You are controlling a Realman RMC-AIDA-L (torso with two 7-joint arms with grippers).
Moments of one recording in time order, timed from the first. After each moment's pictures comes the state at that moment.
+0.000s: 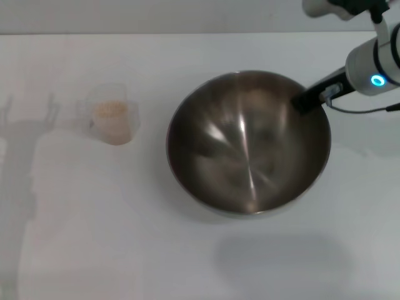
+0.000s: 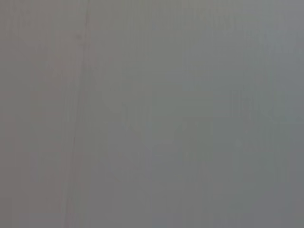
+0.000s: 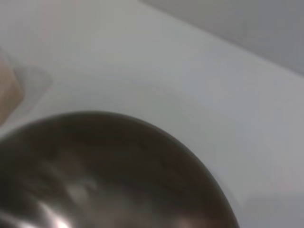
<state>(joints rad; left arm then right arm) -0.32 -2.08 -0.91 -0.30 2.19 1.44 0.00 0.56 2.08 1.65 1.47 -2.72 1.34 -0.29</state>
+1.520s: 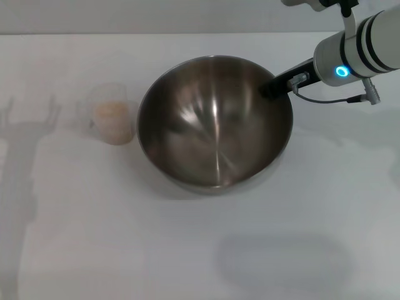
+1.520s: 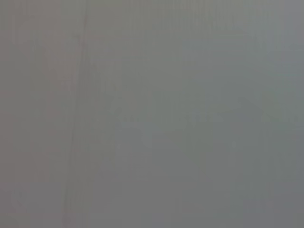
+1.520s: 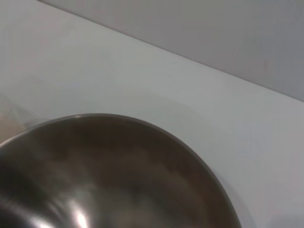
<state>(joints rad) -0.31 -2.08 -0.90 -0.31 2.20 1.44 0.00 0.65 2.07 1.64 1.23 -2.61 1.12 -0.30</state>
